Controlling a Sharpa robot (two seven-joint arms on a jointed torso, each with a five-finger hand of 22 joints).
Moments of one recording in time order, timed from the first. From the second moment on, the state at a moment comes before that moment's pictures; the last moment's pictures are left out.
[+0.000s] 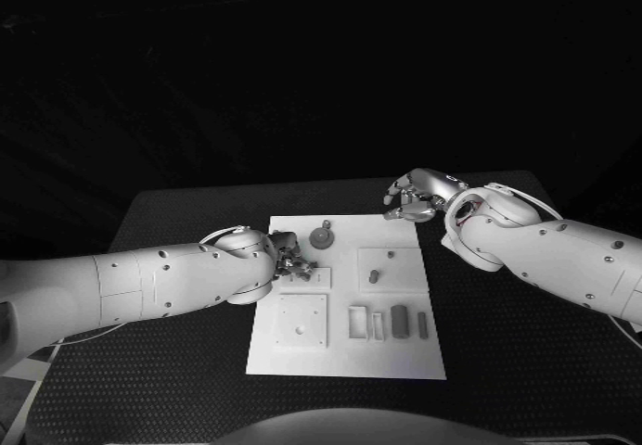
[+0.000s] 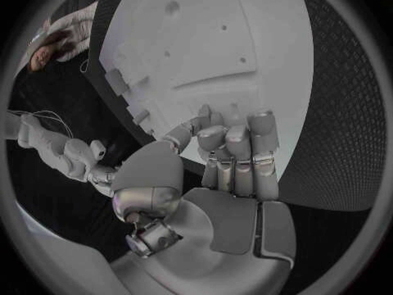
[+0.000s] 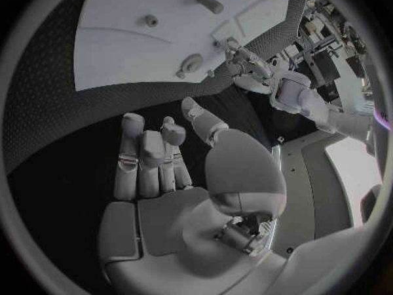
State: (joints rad) left arm 1.18 -0.66 -0.24 1.38 -1.18 -0.19 -0.52; left_hand 0.88 0.01 0.50 -0.17 0.37 1.07 0.05 0.34 1.04 1.34 -0.07 1.03 0.92 1.20 -0.16 1.19 0.99 0.02 1.31 -0.26 0.72 1.31; right arm 1.21 -0.63 -0.06 1.26 -1.36 -0.32 -0.11; right_hand 1.07 -0.10 0.53 -0.29 0.05 0.94 0.10 0.25 0.58 1.21 0.00 0.96 1.13 1.24 -0.11 1.33 0.99 0.24 1.16 -0.02 0.83 1.30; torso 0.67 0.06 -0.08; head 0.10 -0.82
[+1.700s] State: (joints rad) left arm 1.18 -0.66 -0.24 1.37 -1.14 -0.18 -0.54; left_hand 0.80 -0.05 0.49 -0.20 0.41 1.09 0.04 0.35 1.04 1.36 -0.08 1.05 0.90 1.21 -0.17 1.21 0.98 0.02 1.32 -0.27 0.72 1.31; right arm 1.21 -0.63 -0.06 1.26 -1.35 -0.32 -0.11; right_hand 1.07 -0.10 0.53 -0.29 0.05 0.94 0.10 0.25 0.58 1.21 0.00 0.96 1.13 1.24 -0.11 1.33 0.99 0.24 1.16 -0.02 0.83 1.30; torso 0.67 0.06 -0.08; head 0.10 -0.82
